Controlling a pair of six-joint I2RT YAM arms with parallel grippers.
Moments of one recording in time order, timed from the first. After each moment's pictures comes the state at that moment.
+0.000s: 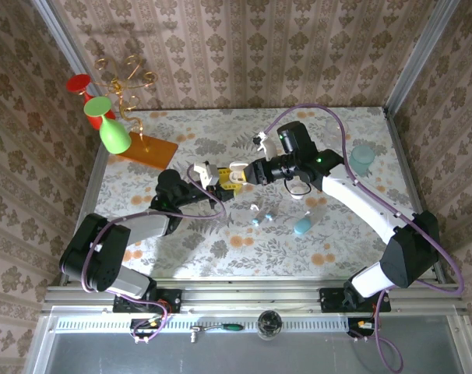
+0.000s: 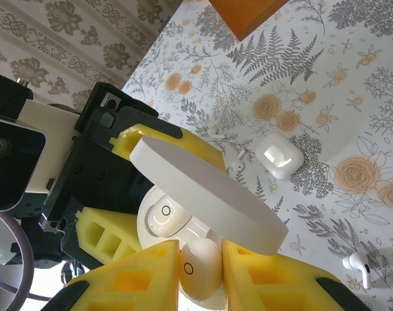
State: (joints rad) left arm -0.50 1.46 0.54 0.98 0.86 -0.01; right arm 0.53 1.50 1.31 -0.52 -0.55 0.27
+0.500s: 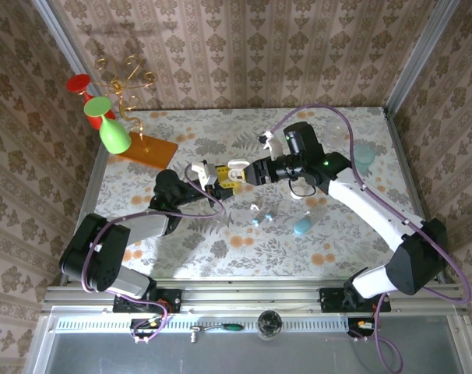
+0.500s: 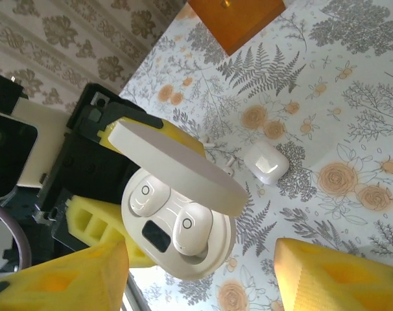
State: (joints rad) left arm -0.49 1.46 0.53 1.04 0.86 -0.02; right arm 0.52 1.43 1.28 -0.50 -0.52 0.27
